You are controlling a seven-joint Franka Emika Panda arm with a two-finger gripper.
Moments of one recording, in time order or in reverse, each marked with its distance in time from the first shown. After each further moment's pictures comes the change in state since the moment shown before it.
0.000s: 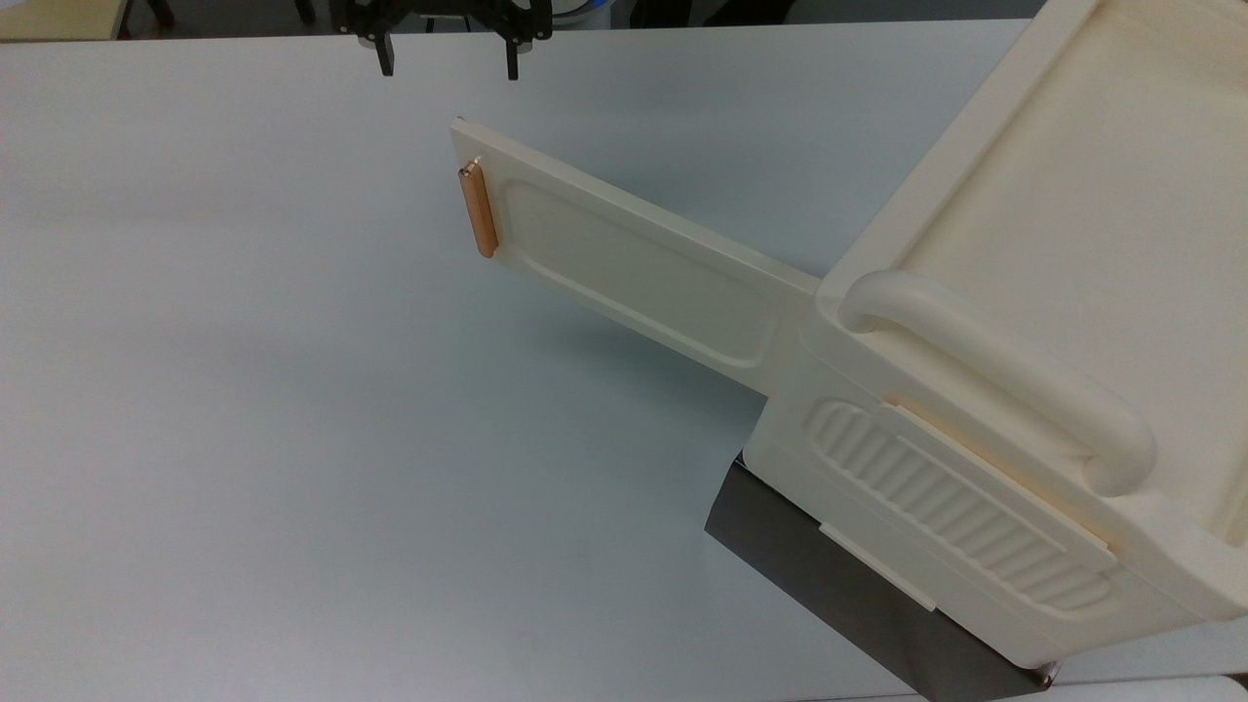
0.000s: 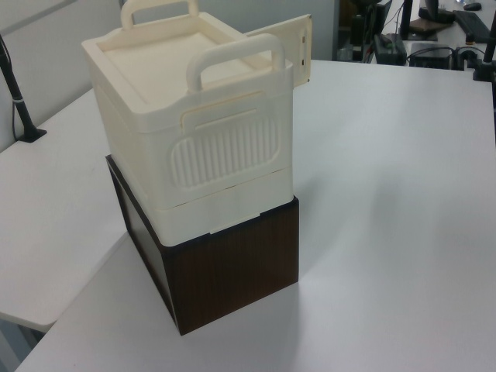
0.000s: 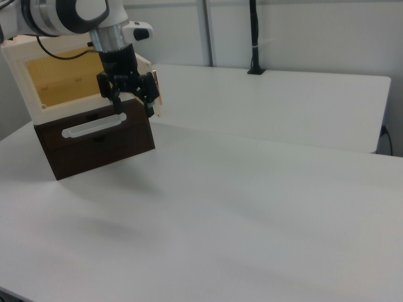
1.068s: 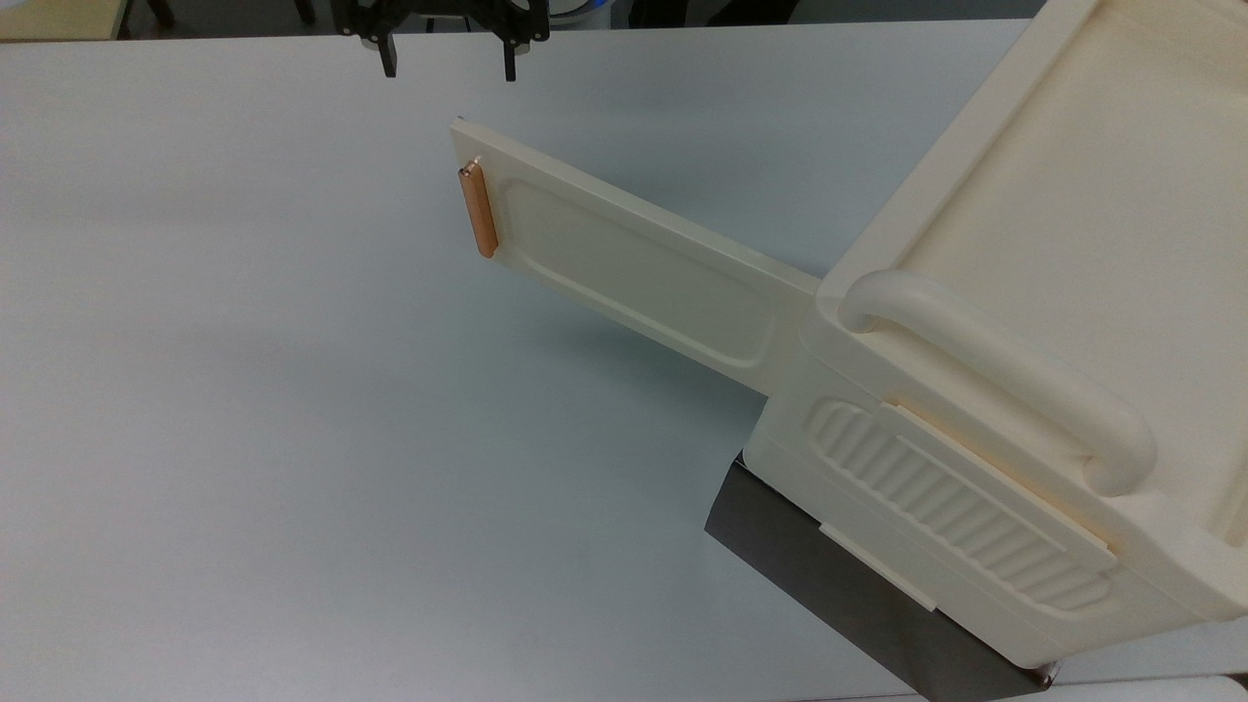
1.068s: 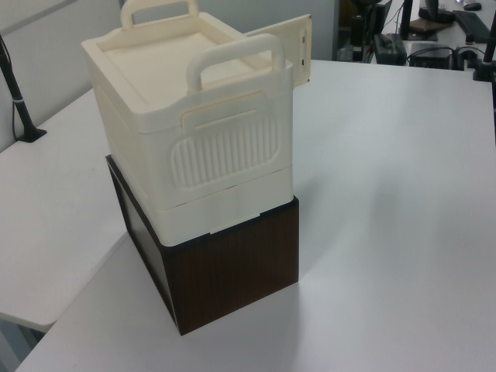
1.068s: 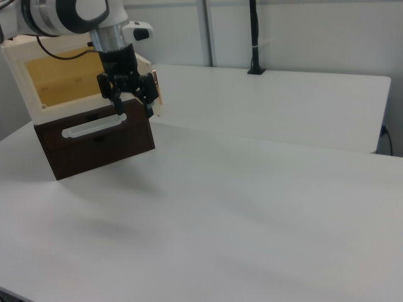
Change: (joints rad) arm 0.000 0.000 0.000 0.000 0.000 0.000 0.000
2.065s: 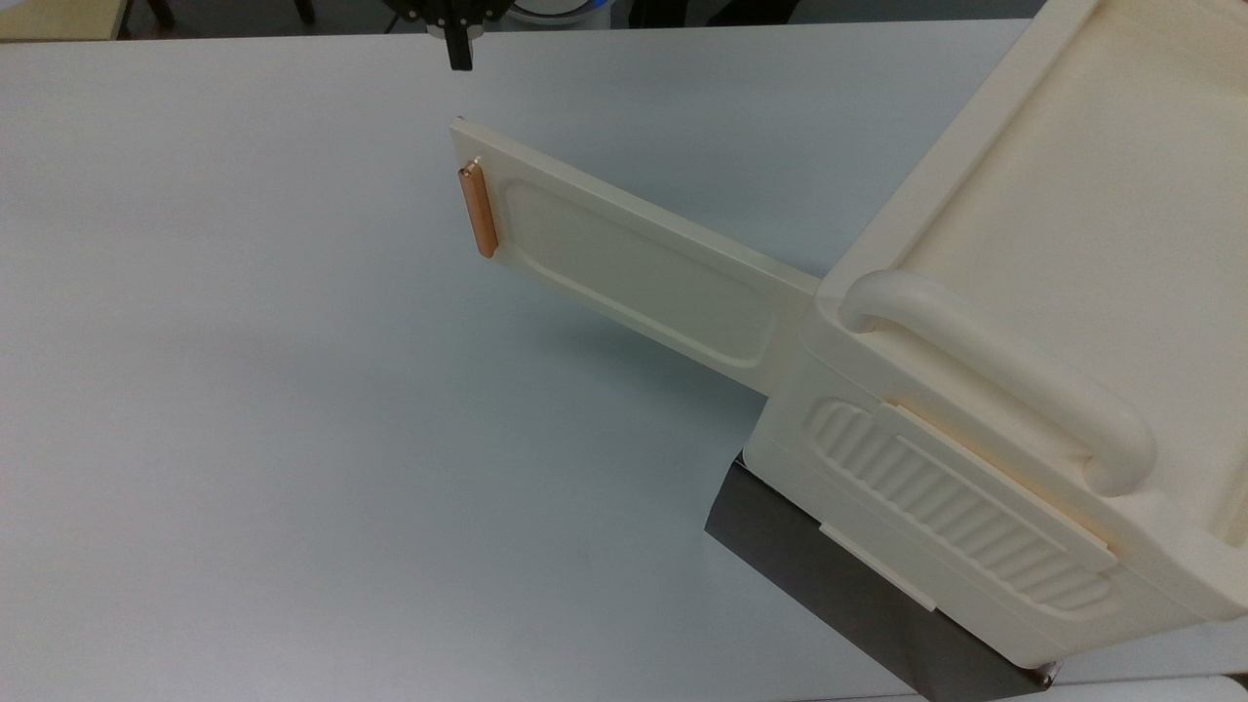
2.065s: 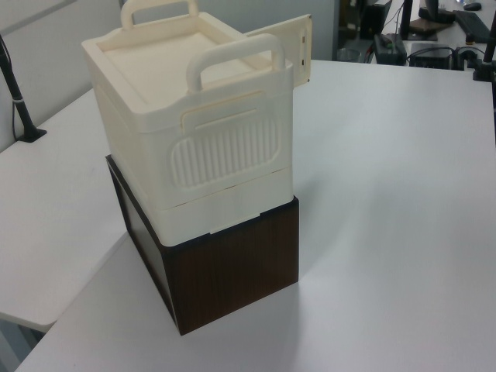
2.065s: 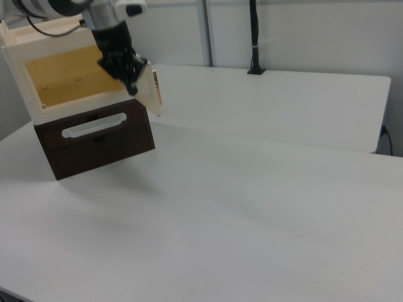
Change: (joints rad) arm 0.000 -0.006 0.001 0.092 0.065 0.057 0.000
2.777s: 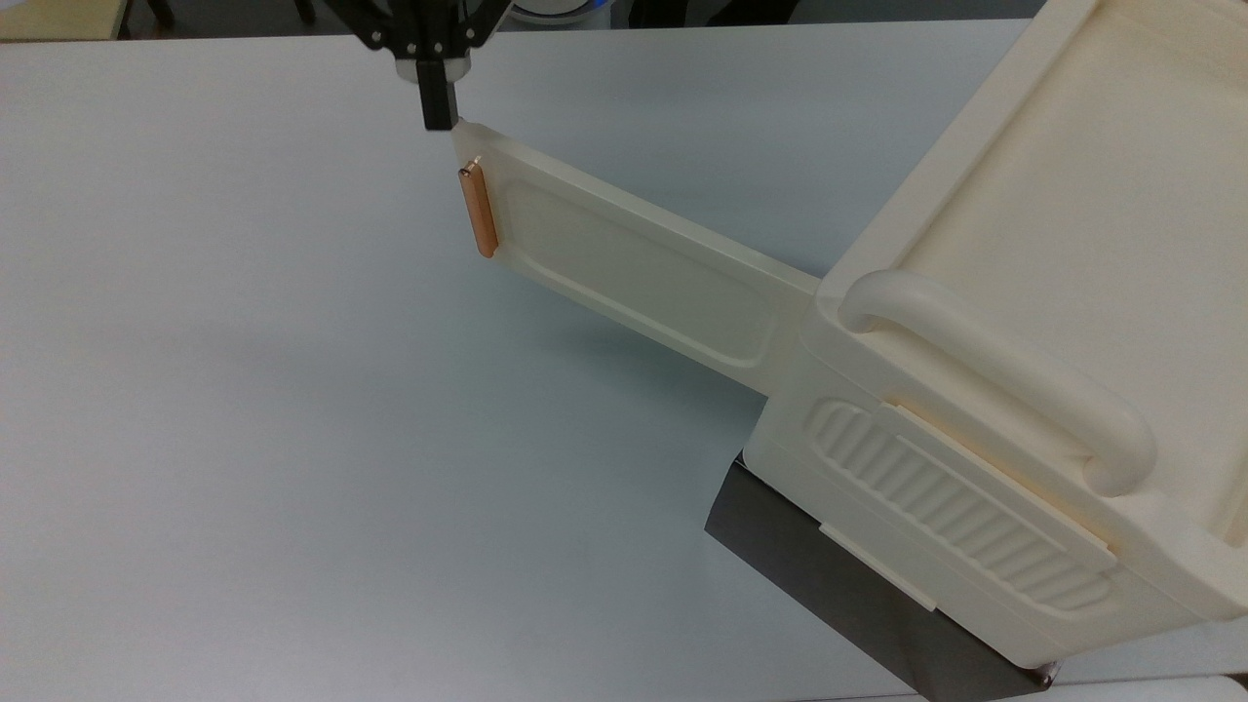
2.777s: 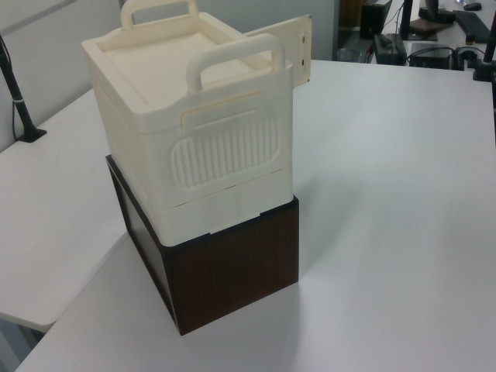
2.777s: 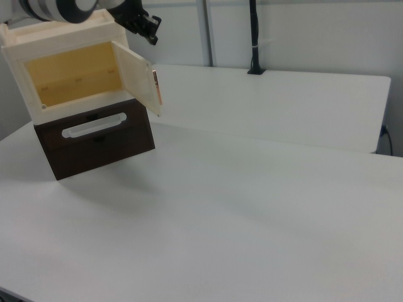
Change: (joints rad) arm 0.000 0.039 0.000 0.007 0.069 0.537 0.087
